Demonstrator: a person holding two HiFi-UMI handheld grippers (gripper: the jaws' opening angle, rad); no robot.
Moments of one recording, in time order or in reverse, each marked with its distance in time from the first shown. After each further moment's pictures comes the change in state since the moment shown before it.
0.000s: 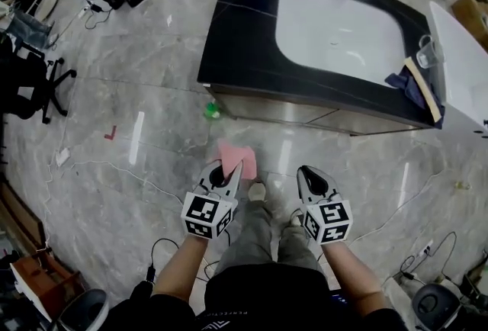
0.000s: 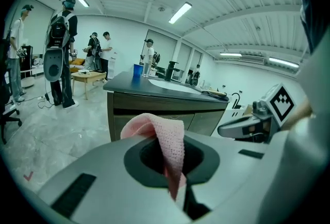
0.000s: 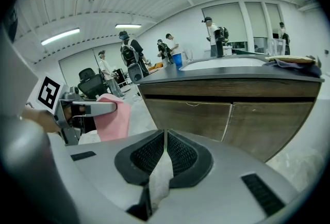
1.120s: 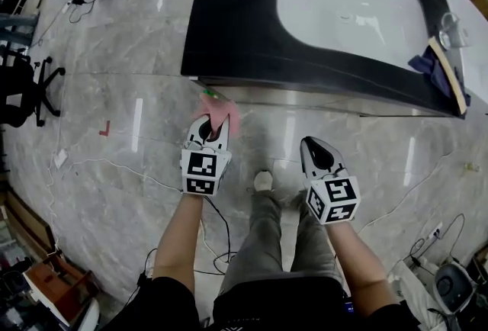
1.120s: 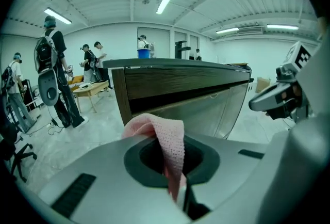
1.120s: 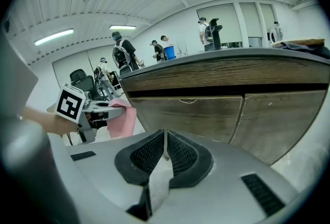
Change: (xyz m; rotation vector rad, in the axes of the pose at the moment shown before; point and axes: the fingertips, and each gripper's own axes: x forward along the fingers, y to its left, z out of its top) left arm 0.104 0.109 -0.028 0.234 0.075 0.131; right arm 0.082 -0.036 -0.003 0.035 -0.031 -0.042
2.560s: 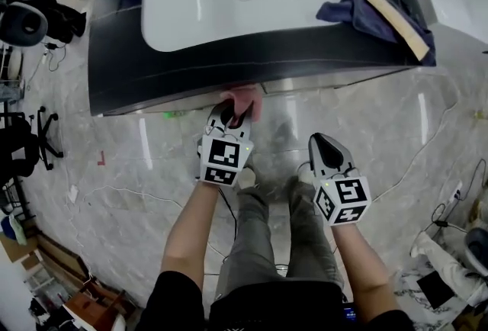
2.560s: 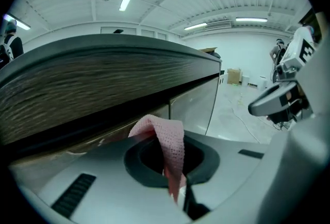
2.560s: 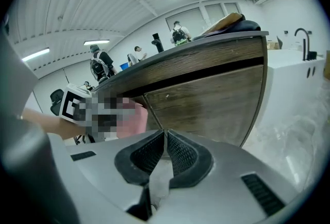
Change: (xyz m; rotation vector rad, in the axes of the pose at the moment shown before) left arm 0.132 -0.244 0.071 0.209 0.000 -0.257; right arm -0.111 -0.188 -0.054 0.219 -0.079 -0.157
